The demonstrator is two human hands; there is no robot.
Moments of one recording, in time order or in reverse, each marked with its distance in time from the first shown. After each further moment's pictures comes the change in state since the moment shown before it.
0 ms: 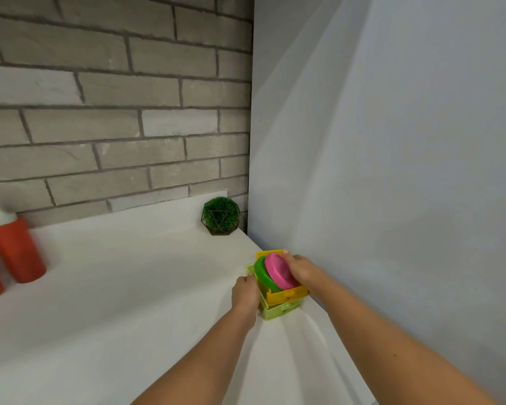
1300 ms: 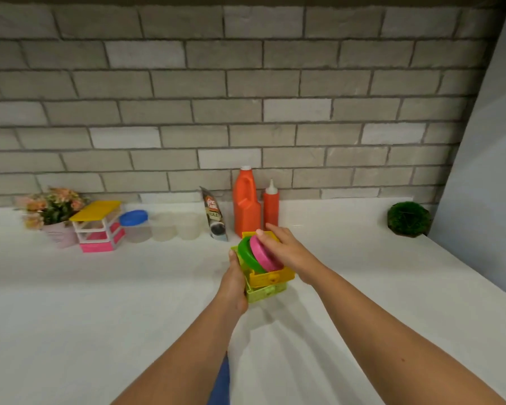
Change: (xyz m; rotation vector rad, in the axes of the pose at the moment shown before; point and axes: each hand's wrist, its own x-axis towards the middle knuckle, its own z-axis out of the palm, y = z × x) left_hand -0.224 0.004 -0.441 -0.616 0.232 0.103; right_hand -0.283 -0.258 0.283 0.159 -0.493 -0.677
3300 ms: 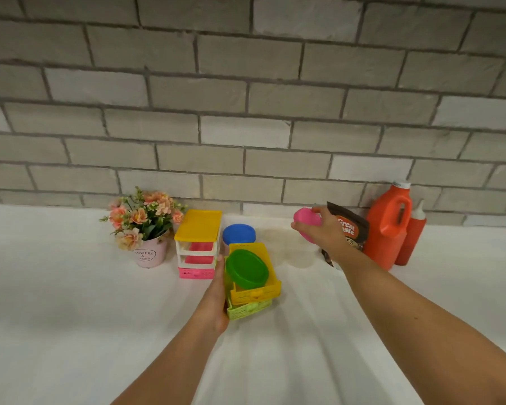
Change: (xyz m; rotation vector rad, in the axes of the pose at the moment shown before) left_hand 0.145 0.187 -0.337 -0.136 -0.207 -0.055; right_hand 0.263 -0.092 0.234 -0.176 0.344 0.179
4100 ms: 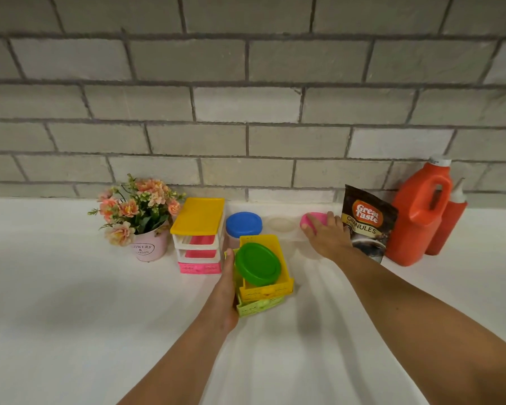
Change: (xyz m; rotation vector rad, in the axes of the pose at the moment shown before) left_hand 0.023 -0.006 0.001 0.021 0.024 -0.027; right_hand 0.047 0.059 0.047 -0.775 -0.210 -0.120
